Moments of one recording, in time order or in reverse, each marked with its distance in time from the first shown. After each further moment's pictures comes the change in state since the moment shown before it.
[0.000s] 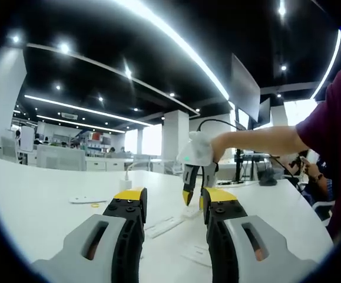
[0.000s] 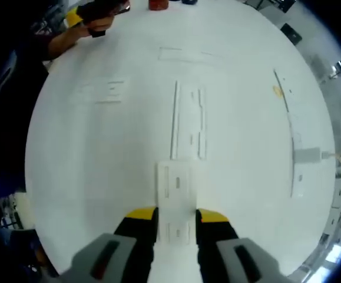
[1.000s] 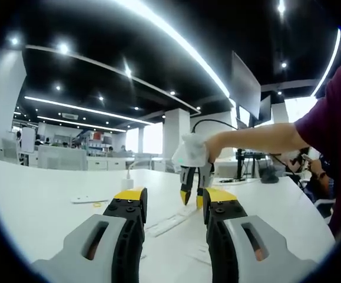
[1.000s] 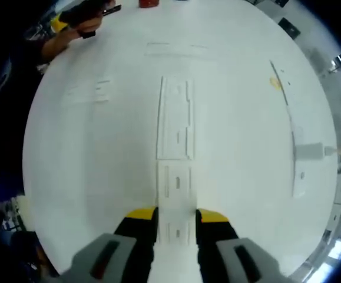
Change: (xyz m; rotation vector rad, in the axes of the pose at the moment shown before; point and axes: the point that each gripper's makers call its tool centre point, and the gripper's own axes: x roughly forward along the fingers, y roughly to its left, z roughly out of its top) left arm 0.000 0.003 -0.001 0.014 0.015 0.007; right arm 0.006 0.005 0.002 0.024 0.019 0.008
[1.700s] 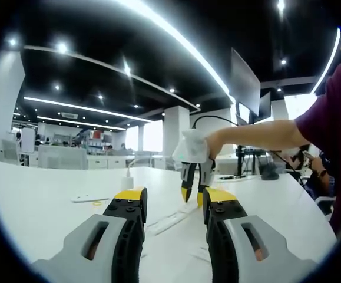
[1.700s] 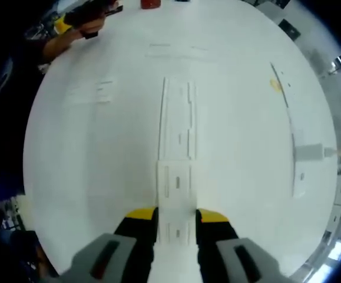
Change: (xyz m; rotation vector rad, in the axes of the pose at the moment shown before) left arm 0.000 0.001 -0.004 0.010 0.019 0.000; right arm -0.001 0.000 0.001 -0.006 -0.011 0.002
